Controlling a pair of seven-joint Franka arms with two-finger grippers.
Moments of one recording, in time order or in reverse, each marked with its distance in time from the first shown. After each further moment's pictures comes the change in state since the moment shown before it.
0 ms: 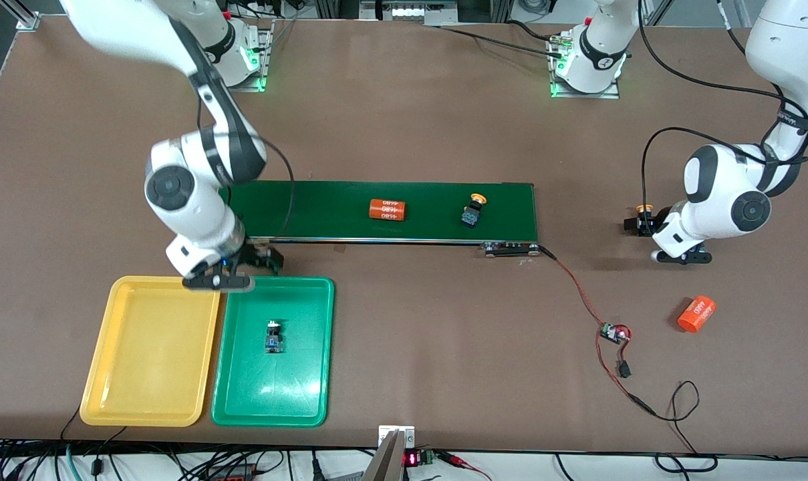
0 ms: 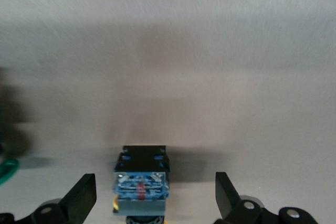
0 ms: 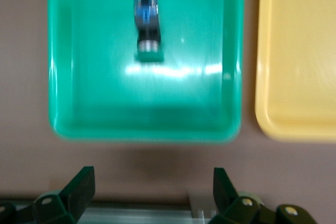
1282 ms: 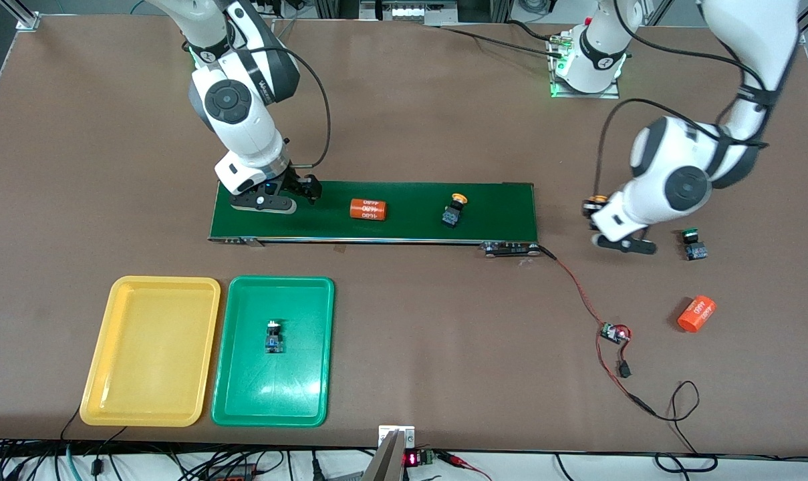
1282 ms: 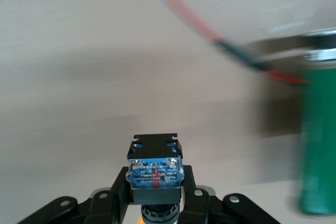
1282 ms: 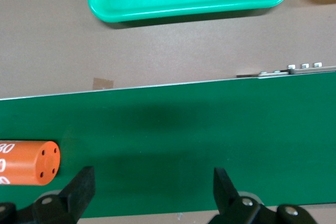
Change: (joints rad) left arm -0.228 -0.199 -0.145 0.002 -0.143 -0.150 -0.129; right arm 0.046 -0.189 0.143 -0.301 0.017 0.064 0.292
